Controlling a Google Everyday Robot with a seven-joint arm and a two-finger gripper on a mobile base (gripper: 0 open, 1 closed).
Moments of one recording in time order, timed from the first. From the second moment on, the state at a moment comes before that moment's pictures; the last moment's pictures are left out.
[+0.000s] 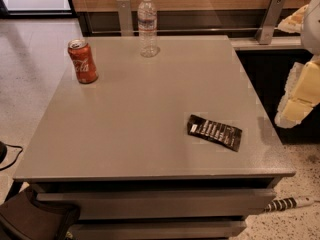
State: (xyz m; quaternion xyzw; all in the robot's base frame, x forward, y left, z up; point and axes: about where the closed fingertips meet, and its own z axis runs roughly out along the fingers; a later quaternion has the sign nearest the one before) arm 0.437 -0.209 1.001 -0.60 0.77 -0.06 0.20
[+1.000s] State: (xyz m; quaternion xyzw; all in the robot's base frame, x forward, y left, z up) arm 0.437 -0.222 0.939 -0.55 0.79 0.03 0.27
